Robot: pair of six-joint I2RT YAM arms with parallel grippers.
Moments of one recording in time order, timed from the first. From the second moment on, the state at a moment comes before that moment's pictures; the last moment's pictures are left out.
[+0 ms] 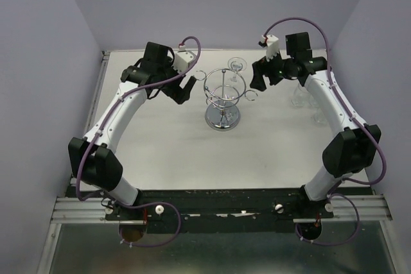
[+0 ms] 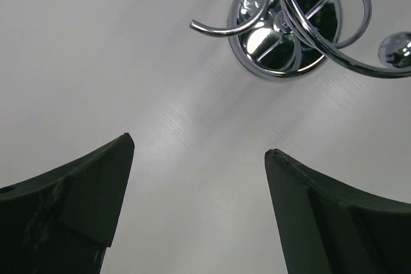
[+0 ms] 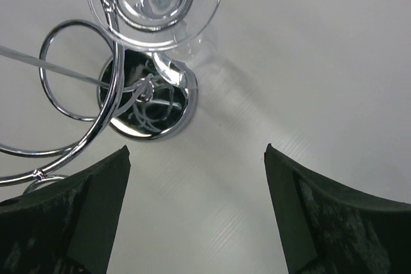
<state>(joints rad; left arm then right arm) -0.33 1.53 1.52 -0.79 0.33 0.36 0.21 1.68 1.66 -0.73 -0.47 -0.32</state>
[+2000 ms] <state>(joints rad) -0.33 2.07 2.17 -0.78 0.13 0.27 0.34 1.41 1.39 -0.76 -0.35 -0.21</state>
